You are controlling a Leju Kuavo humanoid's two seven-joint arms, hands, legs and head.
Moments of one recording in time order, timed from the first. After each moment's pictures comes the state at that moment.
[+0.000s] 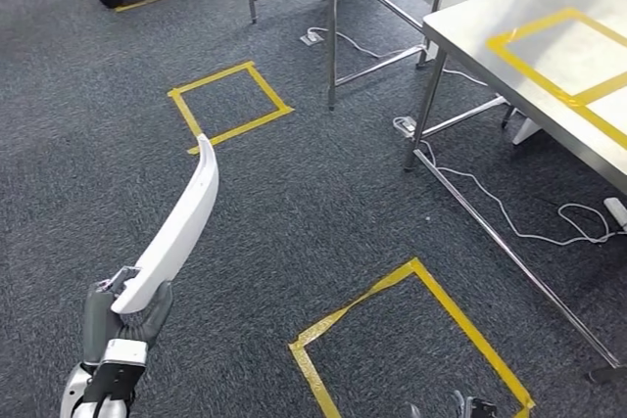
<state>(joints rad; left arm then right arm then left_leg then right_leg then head) 0.31 -0.28 -0.06 -1.64 -0.50 0.25 -0.68 -0.03 0.21 -0.74 -0.41 0.57 -0.07 -0.70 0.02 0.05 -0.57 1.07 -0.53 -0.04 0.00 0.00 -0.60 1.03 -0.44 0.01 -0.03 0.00</state>
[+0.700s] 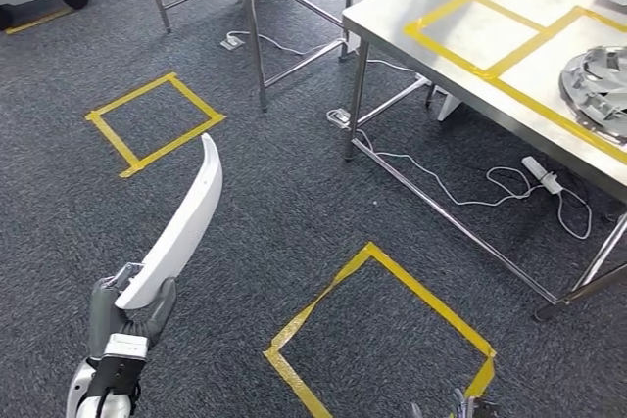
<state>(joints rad) 0.30 -0.29 -0.06 -1.62 -0.48 0.24 -0.68 -0.03 0.21 -0.75 -0.42 0.59 -0.06 -0.70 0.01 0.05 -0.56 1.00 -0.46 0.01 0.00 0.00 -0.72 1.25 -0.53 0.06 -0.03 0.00</state>
